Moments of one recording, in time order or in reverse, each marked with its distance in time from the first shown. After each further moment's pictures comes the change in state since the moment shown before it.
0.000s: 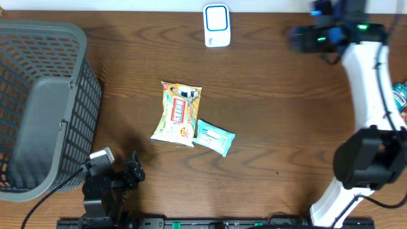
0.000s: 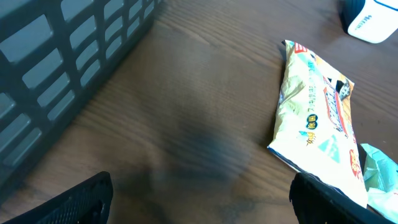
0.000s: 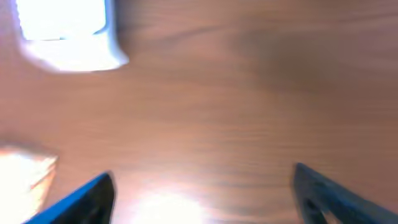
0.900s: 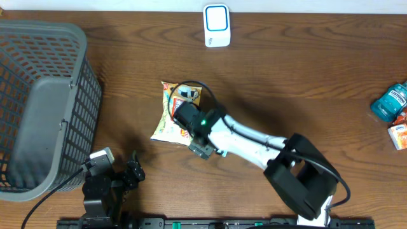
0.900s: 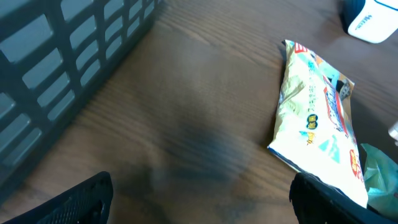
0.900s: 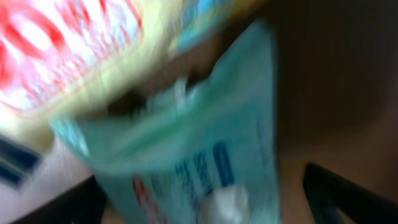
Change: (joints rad) left arm 0.000 0.000 0.000 -0.001 0.000 0.000; right arm 0.901 0.017 -0.593 0.214 0.578 -0.030
